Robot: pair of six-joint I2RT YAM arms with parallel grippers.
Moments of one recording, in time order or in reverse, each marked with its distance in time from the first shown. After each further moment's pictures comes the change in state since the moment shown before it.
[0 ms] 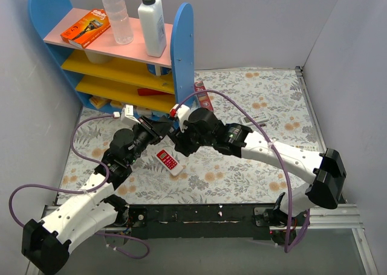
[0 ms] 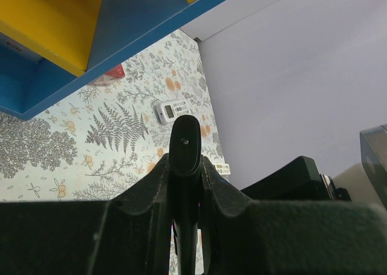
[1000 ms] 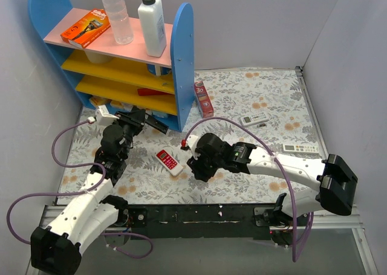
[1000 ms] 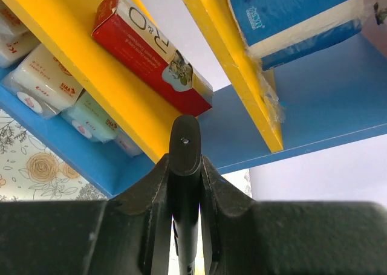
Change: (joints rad) left arm 0.218 0.006 -0.014 0.023 -0.234 0.014; right arm 0.048 -0.109 -0.313 -0.033 -0.045 0.000
